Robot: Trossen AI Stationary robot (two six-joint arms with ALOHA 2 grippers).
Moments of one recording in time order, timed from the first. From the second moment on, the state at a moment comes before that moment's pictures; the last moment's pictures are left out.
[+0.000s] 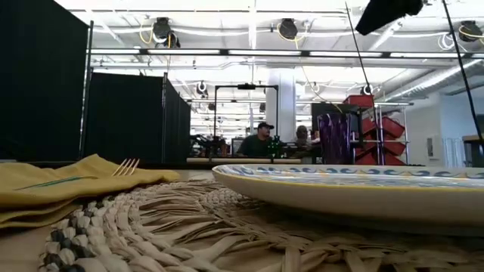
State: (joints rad) left arm -0.48 1.18 1.41 -1.15 -1.24 -0.38; right arm -0.02 0.94 1.19 -1.05 0.67 0.41
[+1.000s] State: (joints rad) left arm 0.36 1.09 1.16 -0.47 -0.22 0.24; right arm -1.11 1.72 1.73 -1.22 -0.17 -0.06
